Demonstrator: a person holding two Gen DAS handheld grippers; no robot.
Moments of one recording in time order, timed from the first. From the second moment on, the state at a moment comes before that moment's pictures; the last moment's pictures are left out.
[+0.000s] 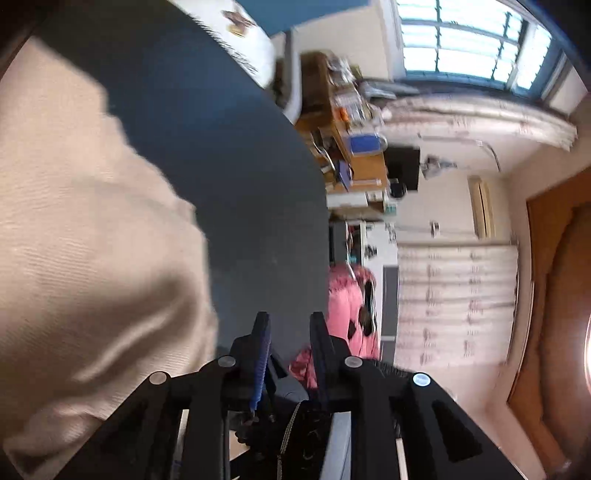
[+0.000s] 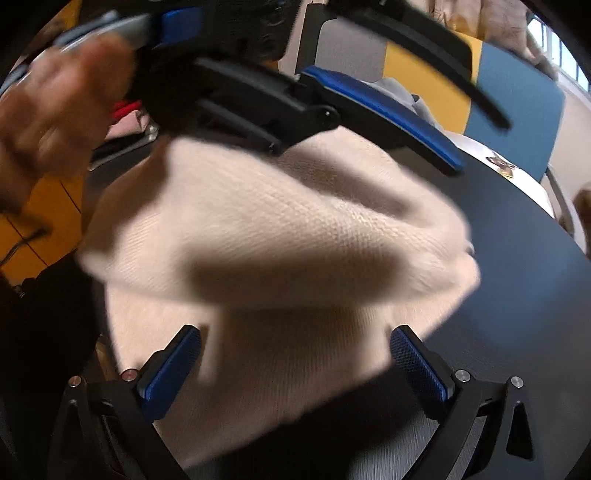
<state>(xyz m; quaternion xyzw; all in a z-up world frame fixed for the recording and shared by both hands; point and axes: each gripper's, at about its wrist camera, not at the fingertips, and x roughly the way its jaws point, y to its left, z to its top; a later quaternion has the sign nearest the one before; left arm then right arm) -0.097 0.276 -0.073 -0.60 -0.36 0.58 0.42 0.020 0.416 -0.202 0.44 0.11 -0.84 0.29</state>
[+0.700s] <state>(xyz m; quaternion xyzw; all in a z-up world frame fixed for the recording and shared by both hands) -0.039 0.083 -0.079 -0.50 -0.20 0.76 0.36 -0.015 0.363 -0.122 0.46 0.06 -0.79 0.40</state>
